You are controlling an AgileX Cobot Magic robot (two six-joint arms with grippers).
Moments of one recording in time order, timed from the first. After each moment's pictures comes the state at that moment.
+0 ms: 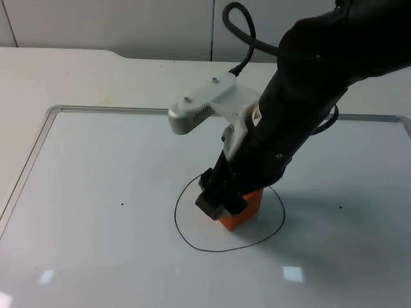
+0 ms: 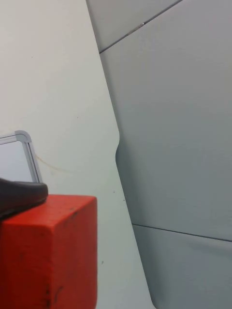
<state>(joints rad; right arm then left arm) 0.70 2.00 -1.18 0.00 0.48 -0.19 -0.44 1.21 -1.27 0.35 0.71 -0.29</state>
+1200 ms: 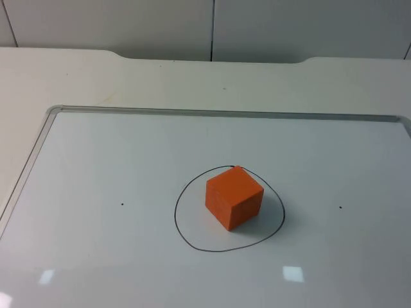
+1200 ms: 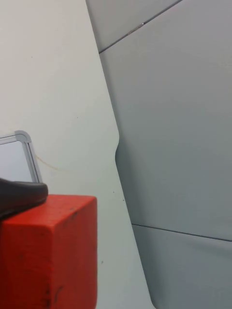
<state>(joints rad) 0.70 1.57 -1.45 -0.01 0.50 -0.11 -0.44 1.21 -1.27 0.35 0.71 -0.29</state>
